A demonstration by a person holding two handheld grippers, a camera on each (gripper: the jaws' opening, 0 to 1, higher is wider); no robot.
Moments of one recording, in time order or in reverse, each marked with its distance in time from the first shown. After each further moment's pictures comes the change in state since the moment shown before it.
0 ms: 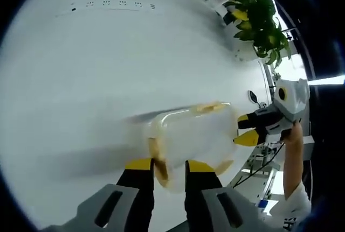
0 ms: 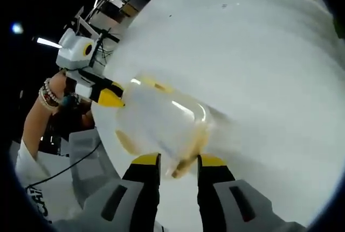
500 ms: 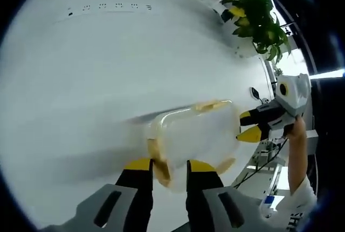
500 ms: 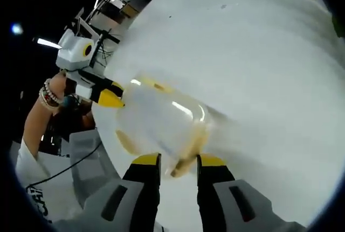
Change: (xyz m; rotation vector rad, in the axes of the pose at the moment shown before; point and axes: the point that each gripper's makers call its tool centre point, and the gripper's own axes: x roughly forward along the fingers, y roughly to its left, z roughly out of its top) left arm -0.006 0.002 0.000 0.074 0.007 0.033; right arm -0.001 -0.001 0.000 0.002 -0.010 0.007
